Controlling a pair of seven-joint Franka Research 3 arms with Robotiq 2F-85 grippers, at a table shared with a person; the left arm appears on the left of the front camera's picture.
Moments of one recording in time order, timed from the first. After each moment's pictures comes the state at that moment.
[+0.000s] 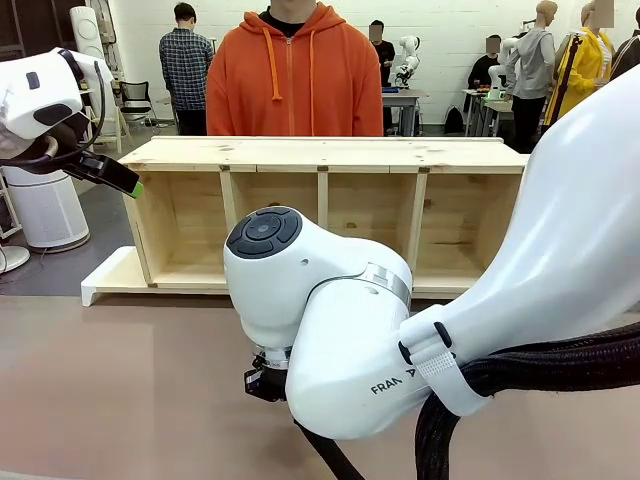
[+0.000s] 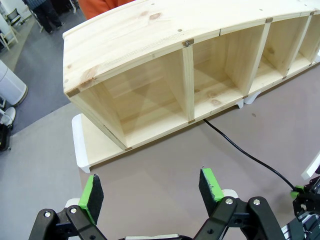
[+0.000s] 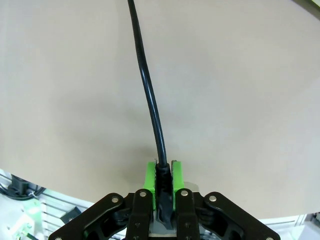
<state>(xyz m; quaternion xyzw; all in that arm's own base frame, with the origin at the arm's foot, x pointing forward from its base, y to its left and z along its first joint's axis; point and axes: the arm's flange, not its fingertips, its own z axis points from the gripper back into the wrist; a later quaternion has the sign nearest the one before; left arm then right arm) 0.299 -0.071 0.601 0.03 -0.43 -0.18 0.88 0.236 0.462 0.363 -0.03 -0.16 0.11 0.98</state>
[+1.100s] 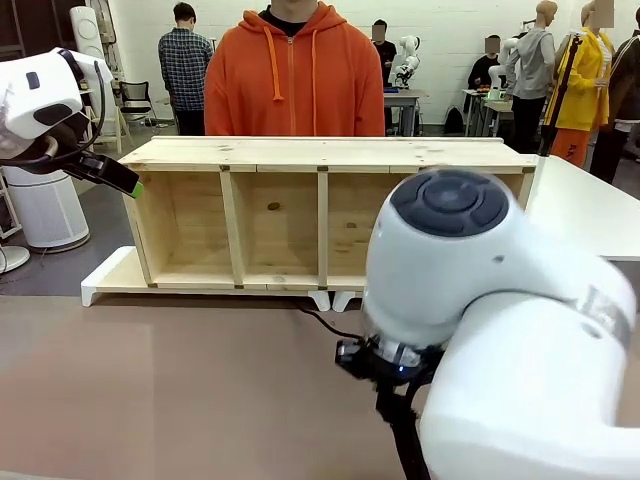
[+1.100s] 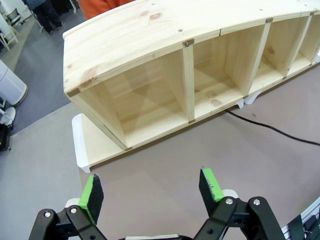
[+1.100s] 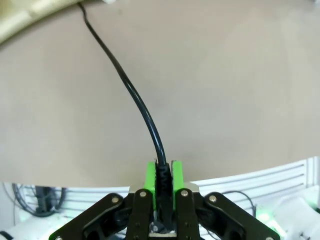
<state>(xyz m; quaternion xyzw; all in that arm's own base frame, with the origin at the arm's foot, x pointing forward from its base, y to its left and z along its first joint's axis) 0.299 -0.071 0.601 0.03 -0.43 -0.17 0.88 0.181 0.328 0.445 0.02 -0.23 -0.06 0.97</state>
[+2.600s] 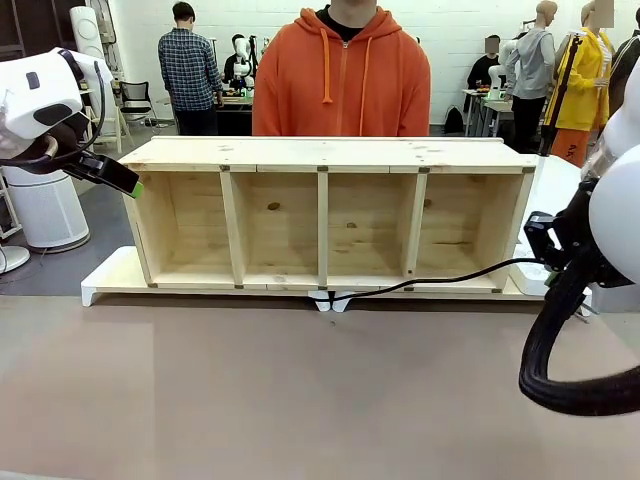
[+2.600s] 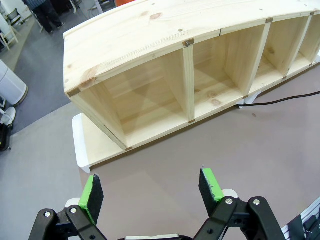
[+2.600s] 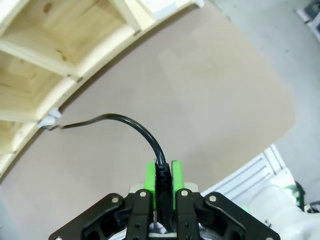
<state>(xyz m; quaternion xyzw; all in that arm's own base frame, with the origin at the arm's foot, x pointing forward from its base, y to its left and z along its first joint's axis) 0.299 -0.071 0.601 0.03 -0.43 -0.17 0.88 0.236 0.132 0.559 0.02 -0.24 -0.30 0.92</state>
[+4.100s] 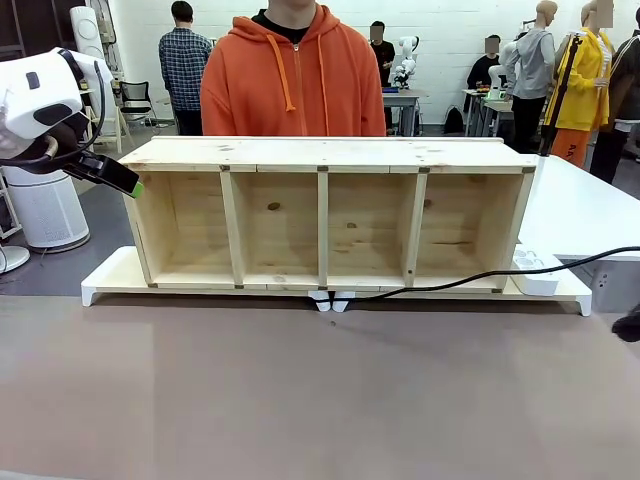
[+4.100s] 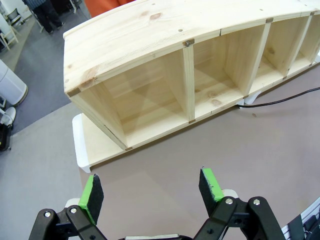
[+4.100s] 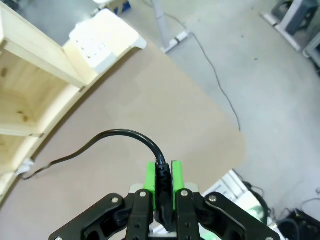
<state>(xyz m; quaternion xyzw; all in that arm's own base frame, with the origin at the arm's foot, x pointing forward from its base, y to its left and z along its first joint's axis) 0.299 -0.071 0.602 0.03 -0.43 -0.17 0.88 0.247 0.005 0.581 -0.02 -0.25 -0.34 0.90</state>
